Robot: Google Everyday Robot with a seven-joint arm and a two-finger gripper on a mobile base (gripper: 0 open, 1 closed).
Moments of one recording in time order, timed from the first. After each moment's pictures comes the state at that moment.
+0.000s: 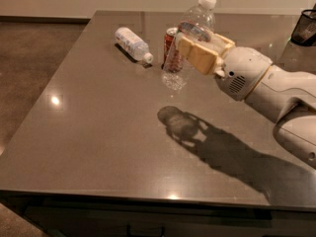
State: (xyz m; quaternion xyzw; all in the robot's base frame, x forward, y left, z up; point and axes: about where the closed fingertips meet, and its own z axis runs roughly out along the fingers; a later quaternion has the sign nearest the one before) arm 0.533 -0.072 1.025 -0.58 -0.22 -0.69 0.37
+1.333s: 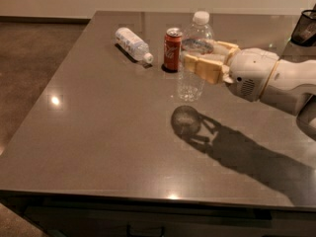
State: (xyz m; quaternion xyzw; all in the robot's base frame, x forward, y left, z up) arm 0.532 -0.083 0.996 -0.62 -0.32 -0.64 0.31
